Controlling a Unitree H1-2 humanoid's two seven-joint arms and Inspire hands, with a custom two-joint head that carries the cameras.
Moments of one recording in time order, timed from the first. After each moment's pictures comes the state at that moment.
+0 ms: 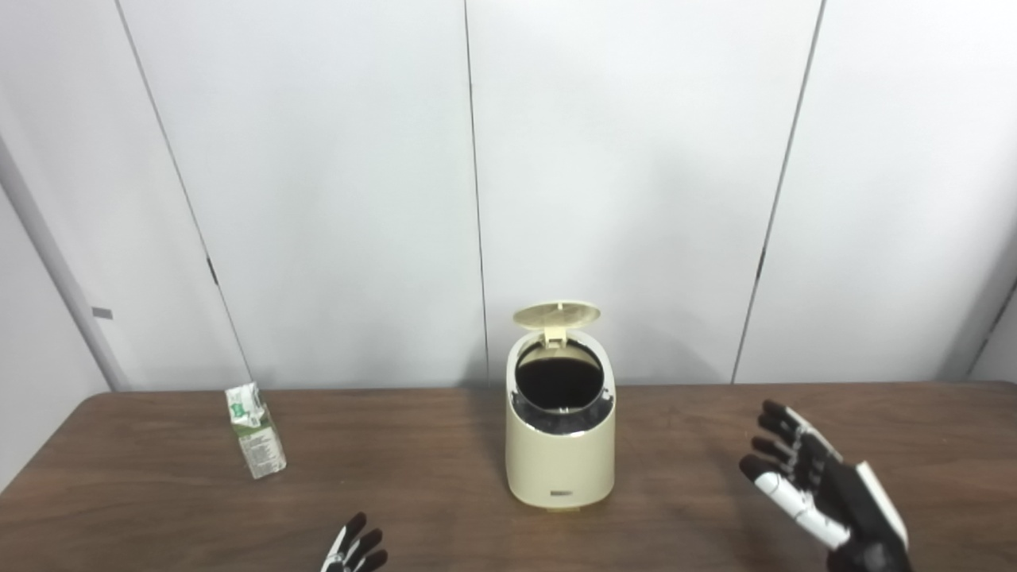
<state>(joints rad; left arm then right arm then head) 0.25 0.01 0.01 -0.24 0.11 -0.14 0.06 -0.12 -0.13 -0.12 -0.23 -0.04 0.25 0.09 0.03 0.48</state>
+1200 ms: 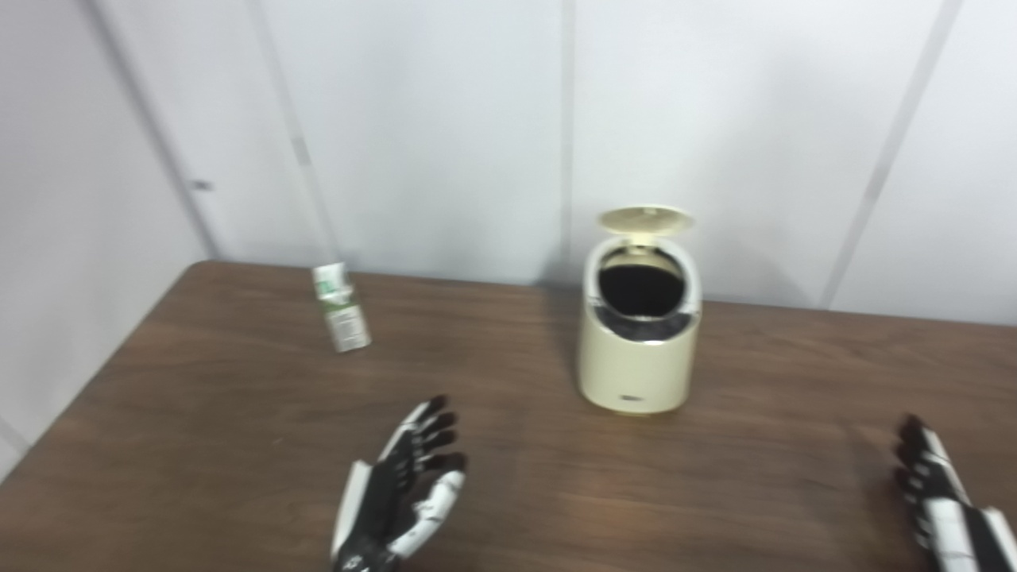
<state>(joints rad) 0.25 0.00 0.02 -0.28 0.19 -0.10 0.07 0.04 -0.21 -0.10 -0.13 0.06 0.00 0.11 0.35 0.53</state>
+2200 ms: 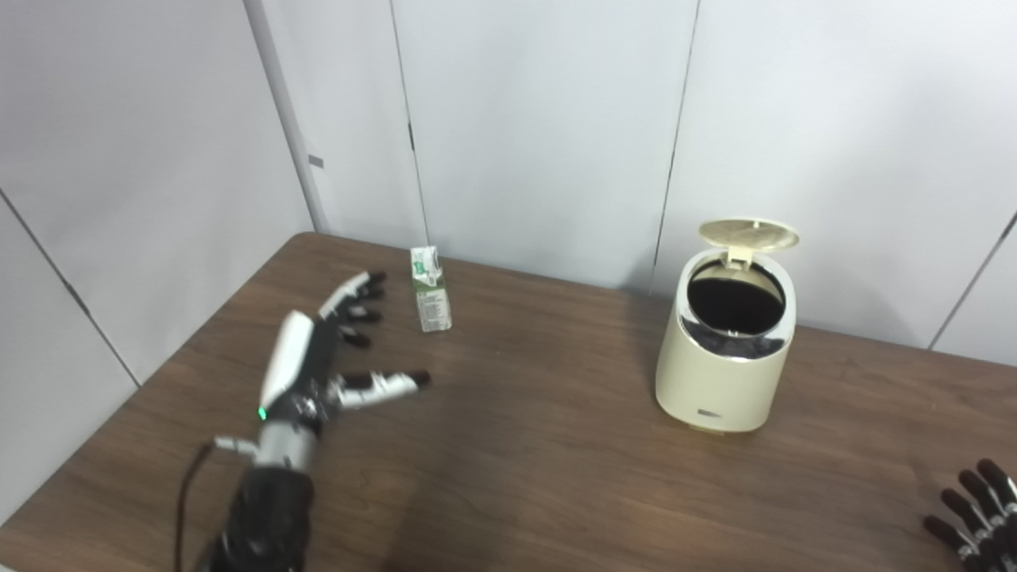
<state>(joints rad) -0.04 0.32 0.30 -0.31 0.34 0.21 0.07 0.03 -0.21 -0.13 -0.13 0.16 0.08 0.12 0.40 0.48</state>
